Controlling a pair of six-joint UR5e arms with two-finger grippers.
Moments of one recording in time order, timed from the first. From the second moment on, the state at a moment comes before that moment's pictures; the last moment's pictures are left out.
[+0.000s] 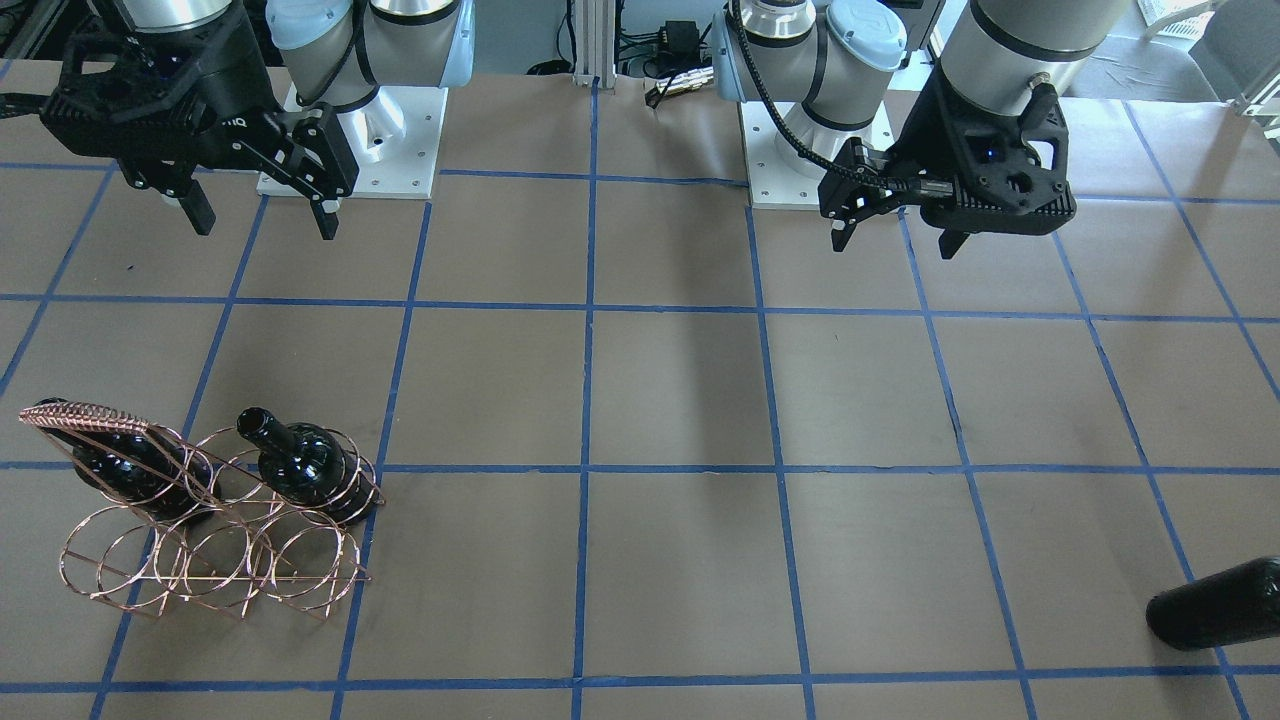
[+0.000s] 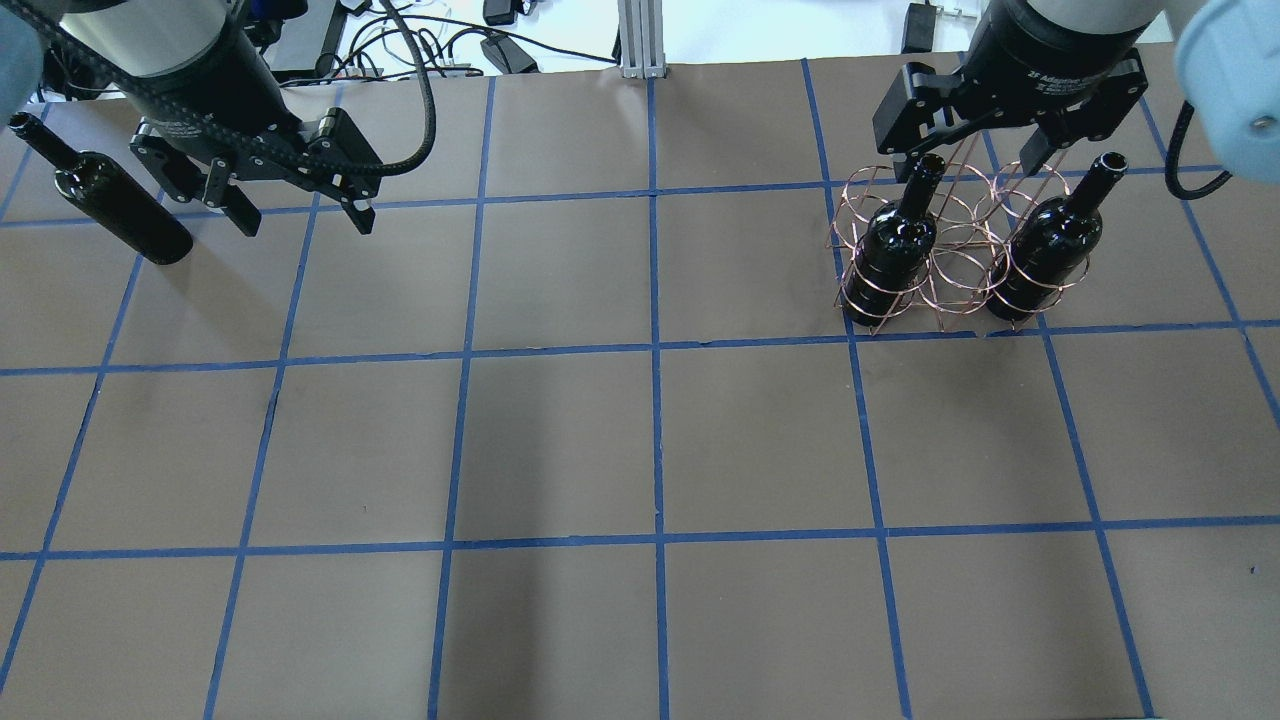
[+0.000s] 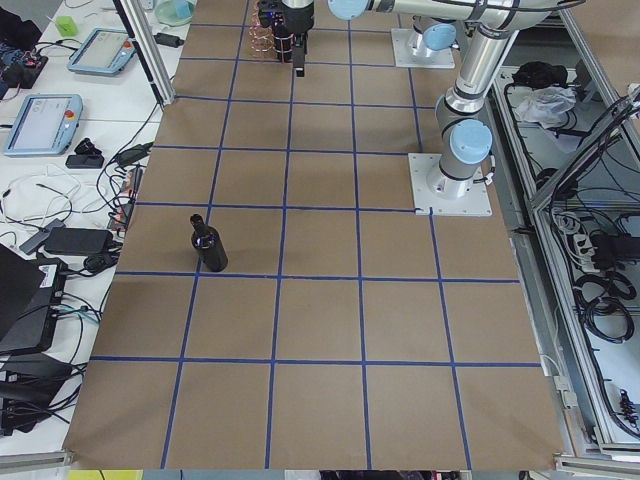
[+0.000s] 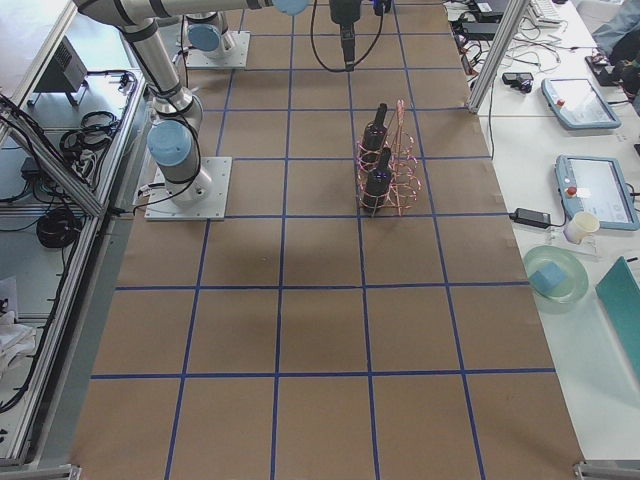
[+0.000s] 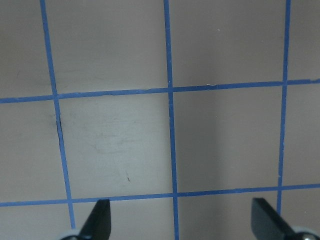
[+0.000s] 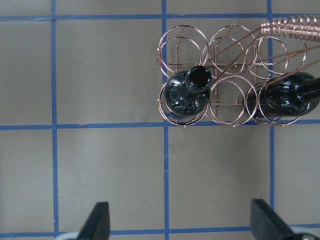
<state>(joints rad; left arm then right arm) -1.54 -1.59 -1.46 -1.69 1.56 0.07 1.59 -1.61 1.53 -1.63 -1.60 0.02</state>
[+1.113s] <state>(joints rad) -1.53 -1.59 -1.47 -1.68 1.56 0.07 1.59 -1.61 1.53 -1.62 -1.59 0.02</state>
